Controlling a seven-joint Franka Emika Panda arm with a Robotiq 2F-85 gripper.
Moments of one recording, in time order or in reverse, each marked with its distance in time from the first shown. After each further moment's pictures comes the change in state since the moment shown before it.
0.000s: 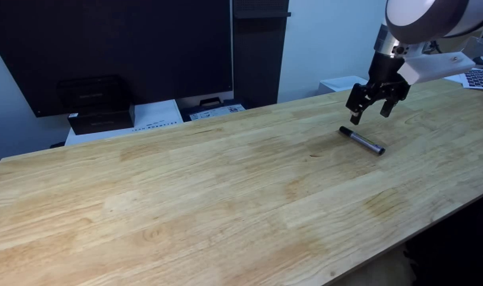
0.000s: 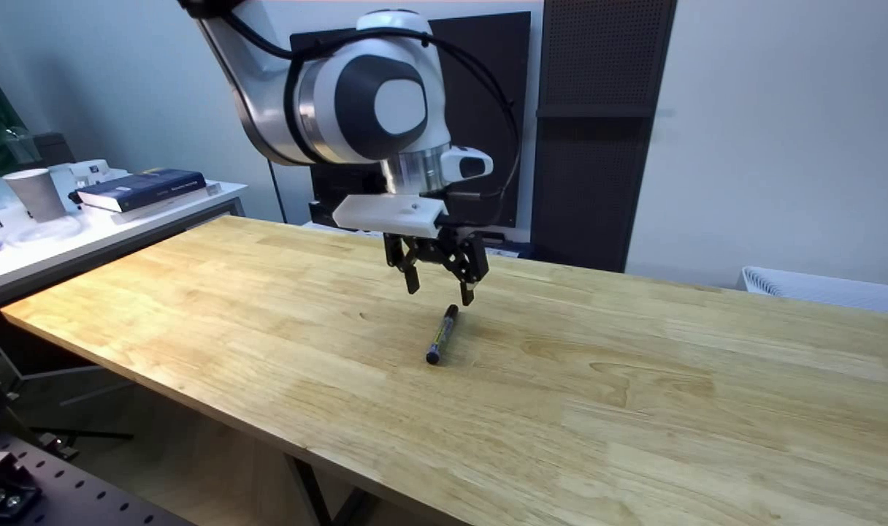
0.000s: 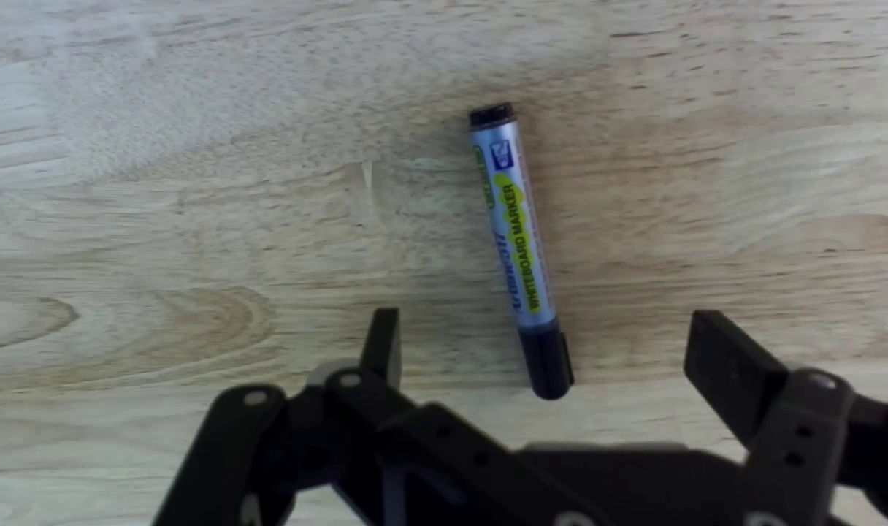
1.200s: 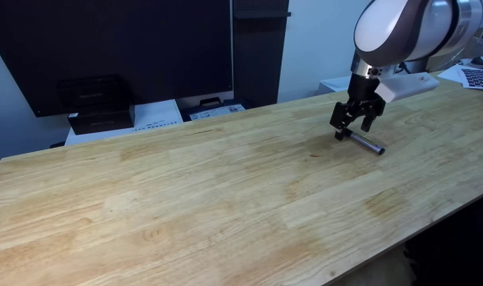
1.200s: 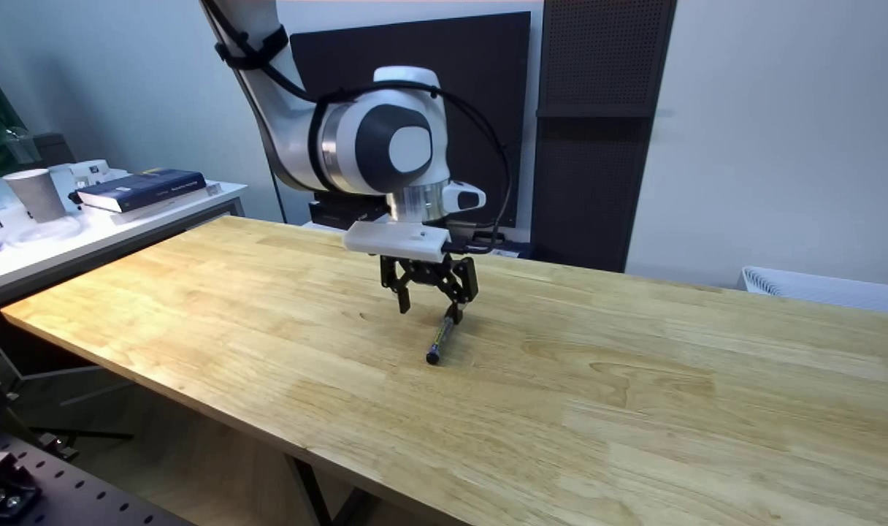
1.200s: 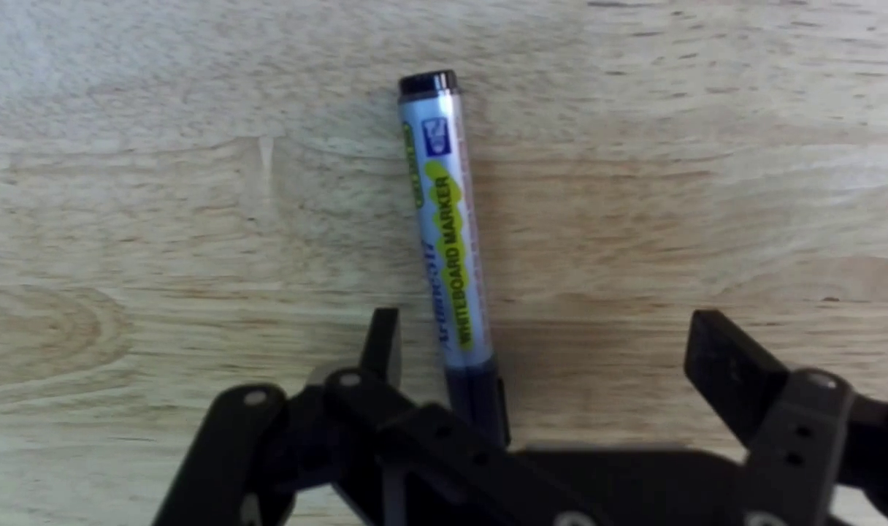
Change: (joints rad) arm -0.023 0.150 0.066 0.133 0.019 -0.054 -0.077
